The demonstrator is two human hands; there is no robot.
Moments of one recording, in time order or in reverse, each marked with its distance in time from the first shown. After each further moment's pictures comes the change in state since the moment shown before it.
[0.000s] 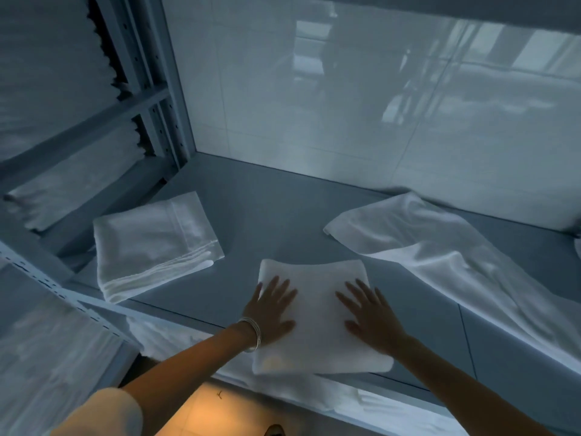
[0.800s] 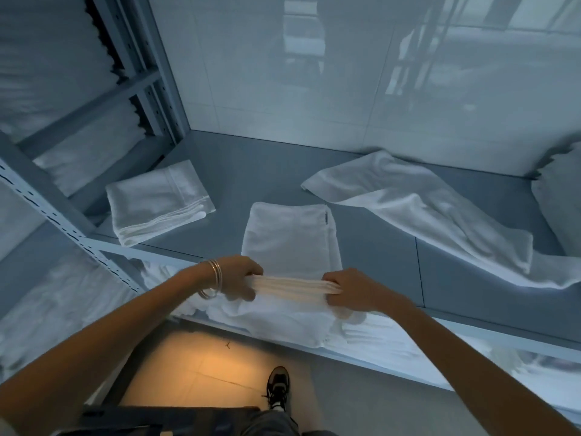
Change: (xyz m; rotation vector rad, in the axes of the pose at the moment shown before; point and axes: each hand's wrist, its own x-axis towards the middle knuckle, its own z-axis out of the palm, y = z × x) left_hand -0.151 0.099 -0.114 -0.088 -0.315 0.005; right_hand -0.160 -0.060 -0.083 0.377 -0.205 -0.041
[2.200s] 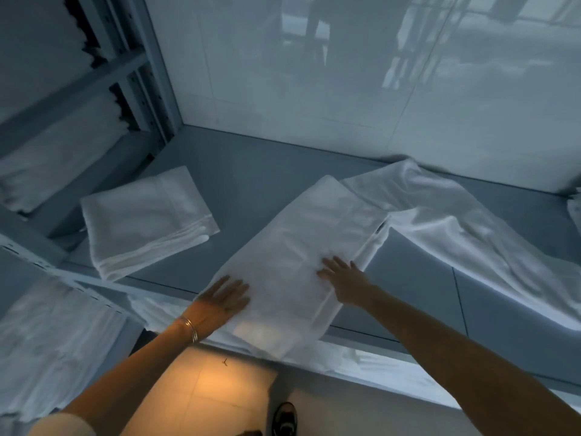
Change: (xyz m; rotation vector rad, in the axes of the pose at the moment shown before) left_hand 0.117 -0.189 0.099 0.763 0.382 0.221; right_hand 0.199 0.045 0.021 -0.506 -0.084 0.120
